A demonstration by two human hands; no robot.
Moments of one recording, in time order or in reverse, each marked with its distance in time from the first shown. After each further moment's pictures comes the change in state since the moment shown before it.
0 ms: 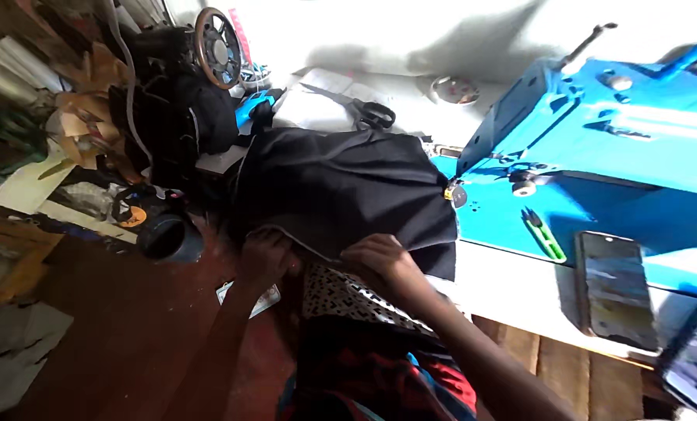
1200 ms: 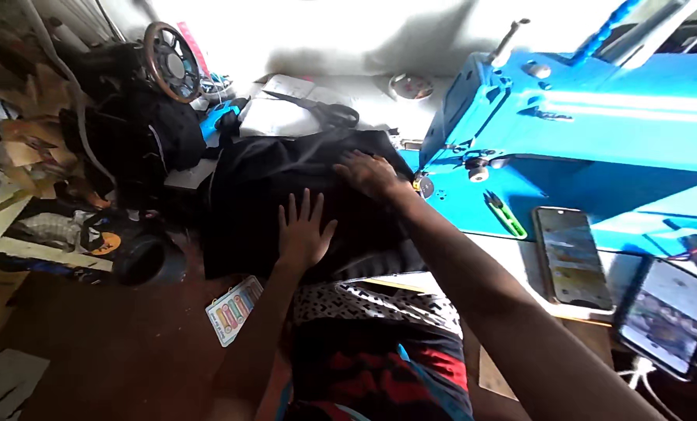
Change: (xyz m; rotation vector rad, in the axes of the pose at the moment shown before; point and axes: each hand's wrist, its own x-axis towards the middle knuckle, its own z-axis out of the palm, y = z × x) left_hand 0.088 0.065 0.066 0.005 -0.542 -0.300; right_hand 0.115 0.127 -0.039 -0.412 -0.432 0.583
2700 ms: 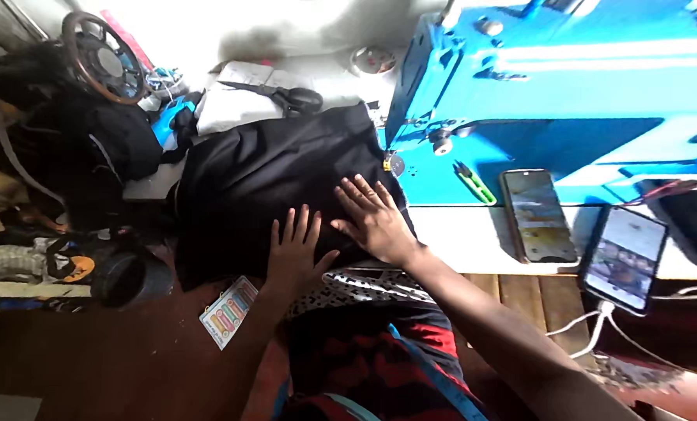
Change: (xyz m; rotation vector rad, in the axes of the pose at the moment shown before) left_hand -0.044 0.011 0.019 0.036 0.107 0.321; right_hand -0.142 -0.003 0.060 -0.004 0.404 -0.112
